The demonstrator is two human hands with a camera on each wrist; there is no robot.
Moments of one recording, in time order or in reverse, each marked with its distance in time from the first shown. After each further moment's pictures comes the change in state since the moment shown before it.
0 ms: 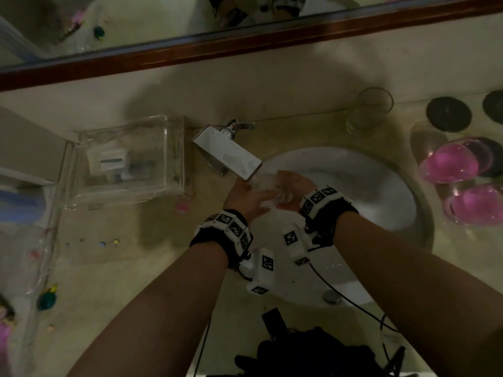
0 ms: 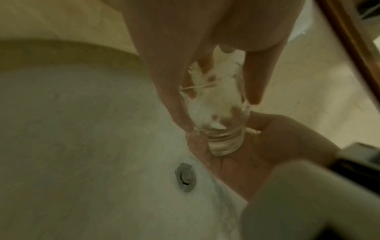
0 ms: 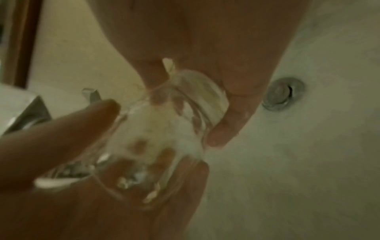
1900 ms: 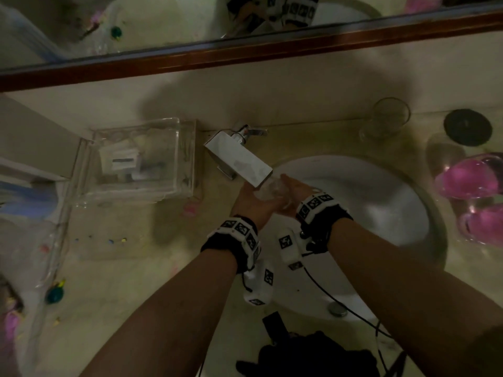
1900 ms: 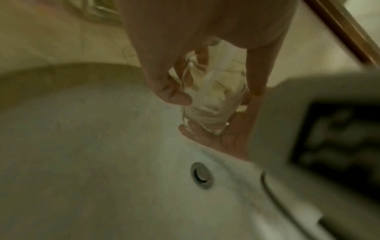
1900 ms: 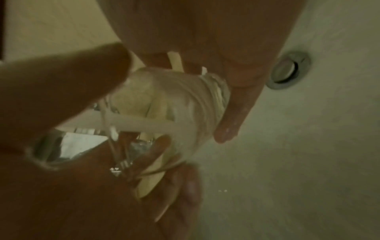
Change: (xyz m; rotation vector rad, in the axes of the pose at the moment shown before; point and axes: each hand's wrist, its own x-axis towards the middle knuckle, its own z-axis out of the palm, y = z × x) left_hand 0.003 -0.004 -0.003 0.297 0.079 0.139; right_hand 0.025 0.004 0.016 -0.352 -0.012 -0.102
